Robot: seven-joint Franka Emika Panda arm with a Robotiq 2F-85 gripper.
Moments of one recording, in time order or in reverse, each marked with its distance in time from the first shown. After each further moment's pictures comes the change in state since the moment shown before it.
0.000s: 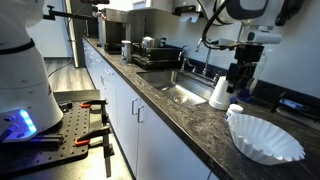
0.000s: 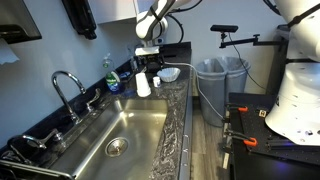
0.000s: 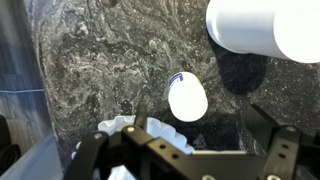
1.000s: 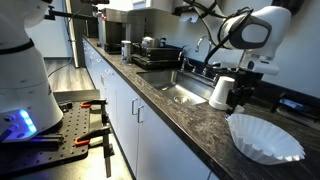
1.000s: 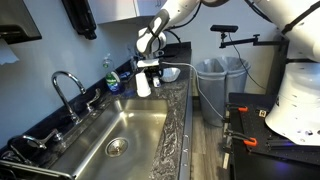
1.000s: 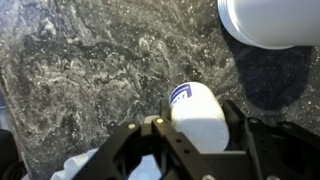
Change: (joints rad) arm -0.038 0.205 0.000 0.133 0.079 0.002 -0.008
